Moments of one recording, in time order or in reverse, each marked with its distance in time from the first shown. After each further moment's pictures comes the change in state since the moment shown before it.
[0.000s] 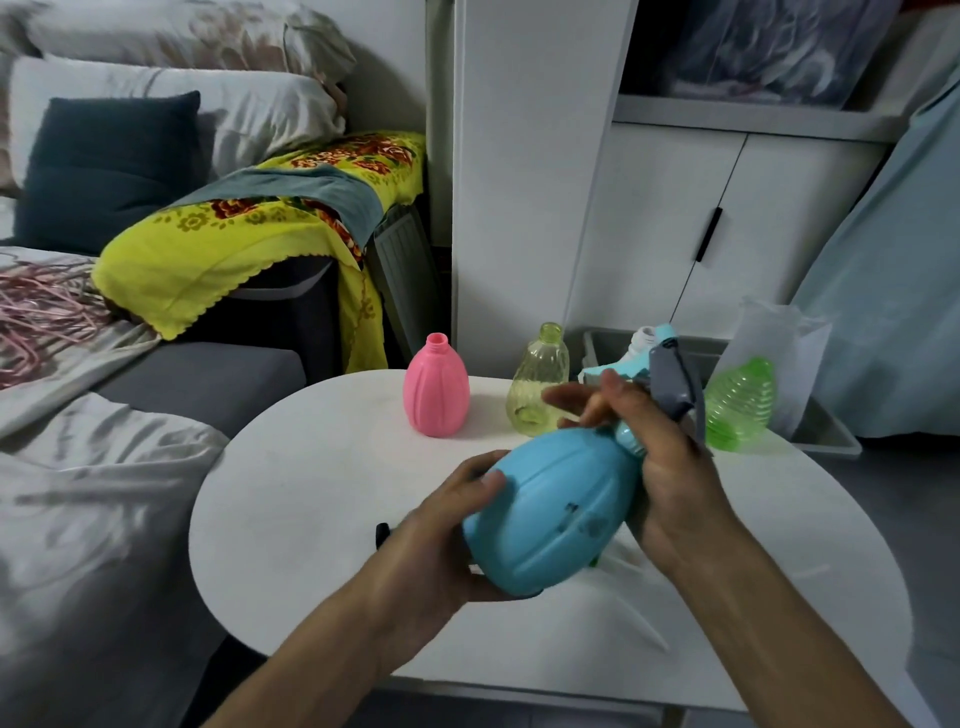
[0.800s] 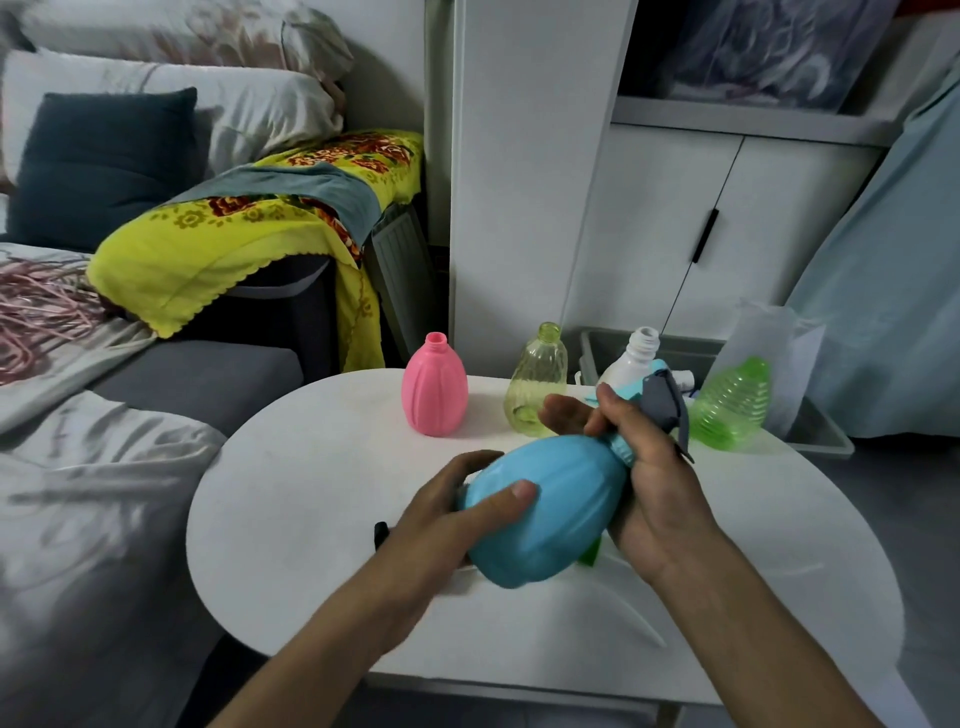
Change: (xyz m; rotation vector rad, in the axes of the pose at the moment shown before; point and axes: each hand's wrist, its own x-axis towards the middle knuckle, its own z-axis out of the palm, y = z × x) left_hand 0.001 0.002 0.002 0.454 0.071 0.234; right_hand 0.001 0.010 0.002 0.193 0.209 0.197
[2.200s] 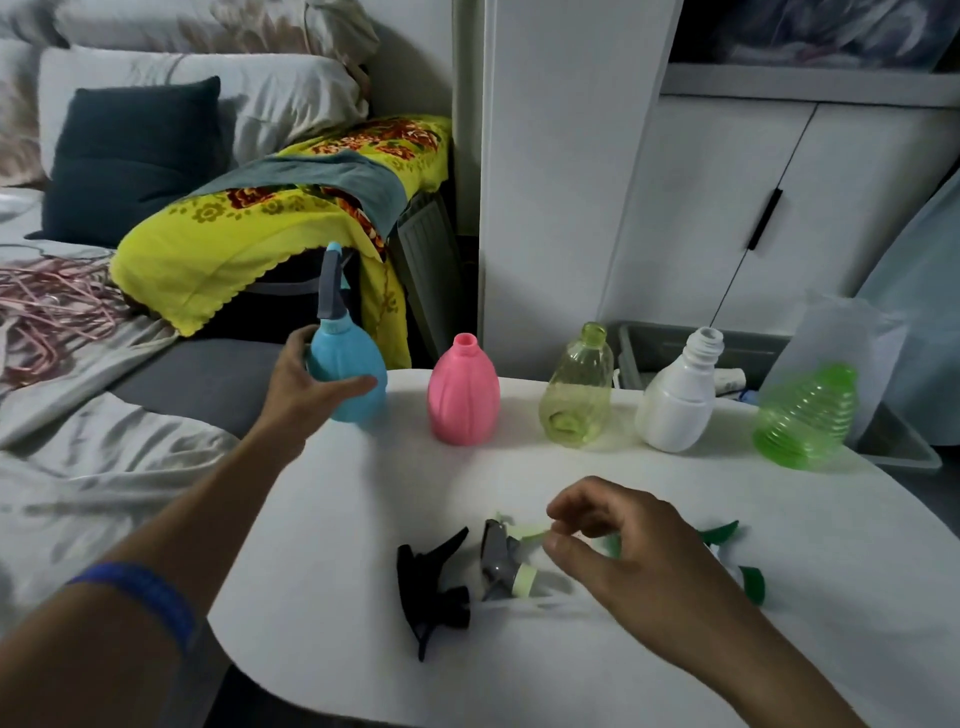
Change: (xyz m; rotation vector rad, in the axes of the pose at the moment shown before) left_hand 0.126 -0.051 -0.225 0.283 0.695 0.070; right_hand -0.006 0.027 -0.007 -1.322 -0.184 -0.161
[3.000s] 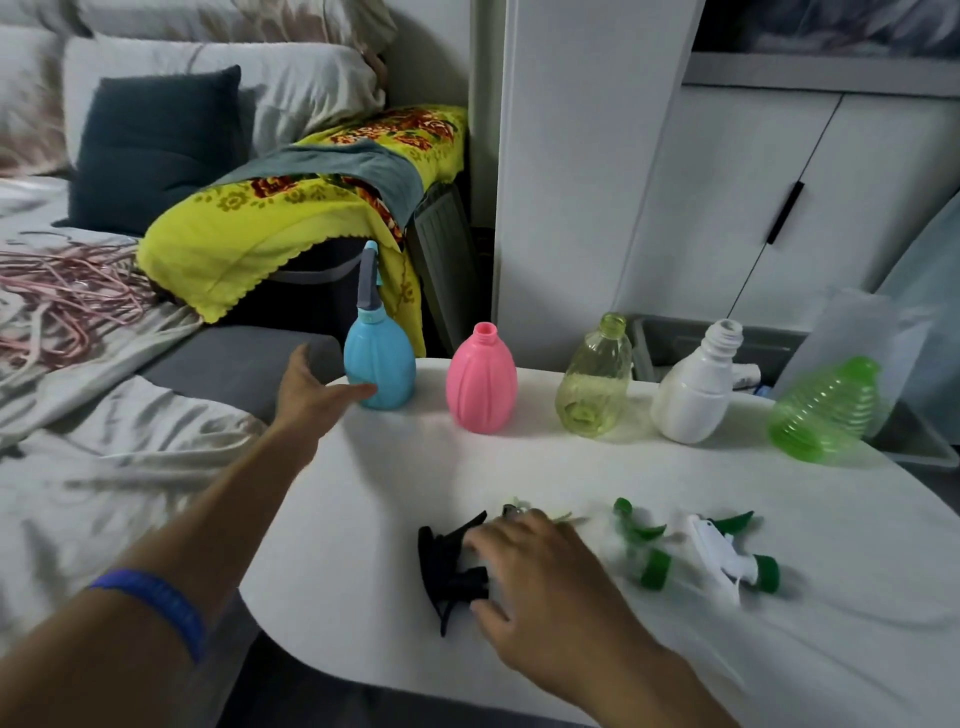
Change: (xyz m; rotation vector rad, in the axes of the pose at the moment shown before) left_hand -0.015 -0.008 -0.008 0.124 0.157 -0.200; right_hand -0.001 -0.009 0.079 -0.548 -0.149 -0.420
